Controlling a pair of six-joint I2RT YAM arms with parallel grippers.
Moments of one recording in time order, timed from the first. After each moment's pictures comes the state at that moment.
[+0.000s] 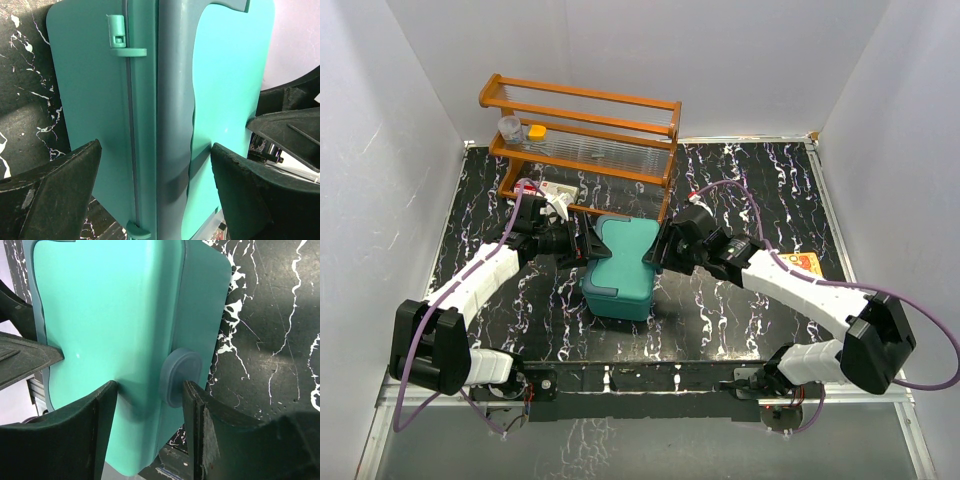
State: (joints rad) left arm -0.27 1.32 0.84 -0.39 0.62 -0.54; right arm 0.76 1.30 0.98 -0.43 0.03 0.94
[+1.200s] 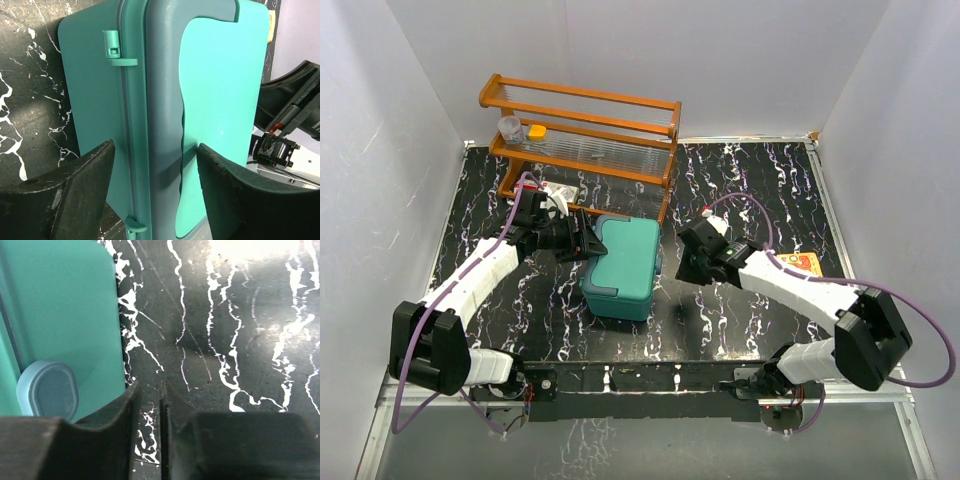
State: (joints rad) left arm -0.27 1.32 0.91 -0.48 0.55 -0.50; right arm 0.72 1.31 0.89 -0.58 0.18 0.92
